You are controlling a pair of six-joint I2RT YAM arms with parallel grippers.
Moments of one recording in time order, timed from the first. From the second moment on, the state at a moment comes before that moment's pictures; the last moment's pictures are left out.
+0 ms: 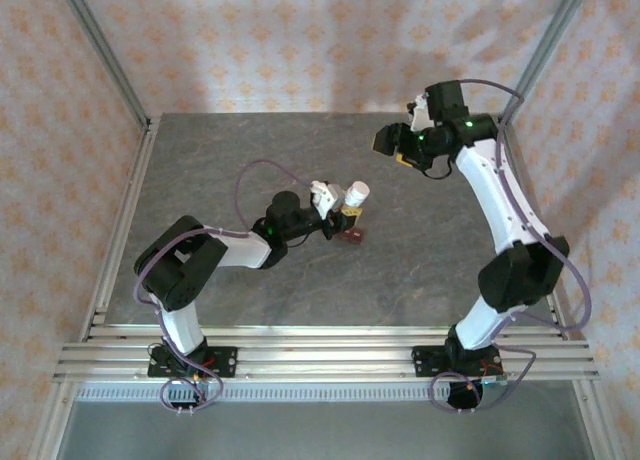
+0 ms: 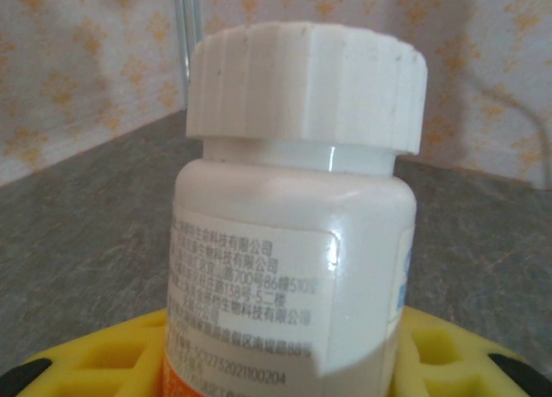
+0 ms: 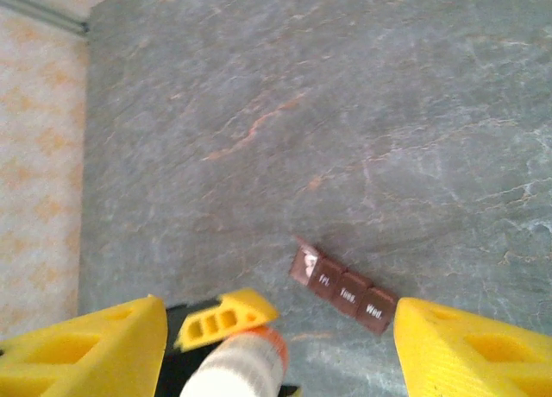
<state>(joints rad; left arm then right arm) -0.62 1.80 0.80 0.92 0.43 0.00 0.22 1.63 1.75 -1.03 -0.45 0.43</state>
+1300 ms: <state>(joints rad) -0.59 1.80 0.87 0.82 0.58 -0.07 0.34 1.67 1.72 -1.12 -0.54 0.23</state>
